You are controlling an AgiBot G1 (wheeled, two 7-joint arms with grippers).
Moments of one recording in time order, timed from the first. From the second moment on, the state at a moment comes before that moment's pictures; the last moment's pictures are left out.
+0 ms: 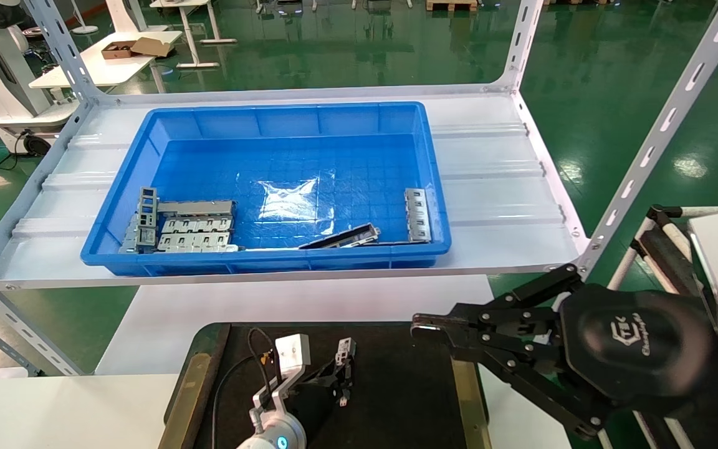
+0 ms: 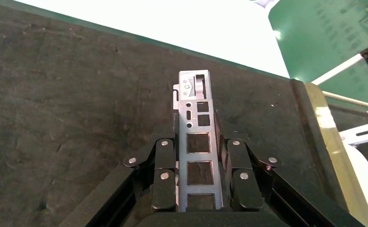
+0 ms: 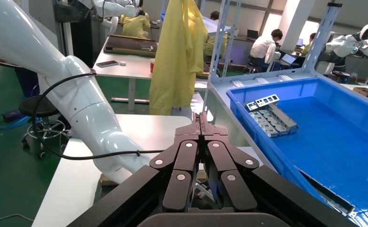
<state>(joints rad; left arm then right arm) -1.05 1.25 1.45 -1.03 0.51 -0.41 -0.60 1.10 -0.58 -0.37 1.27 -0.67 -1.46 0.14</state>
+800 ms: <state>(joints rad) -1.05 1.28 1.51 -1.04 0.45 -0.49 -0.55 1.10 -0.58 -0.37 1.27 -0.67 -1.46 0.14</state>
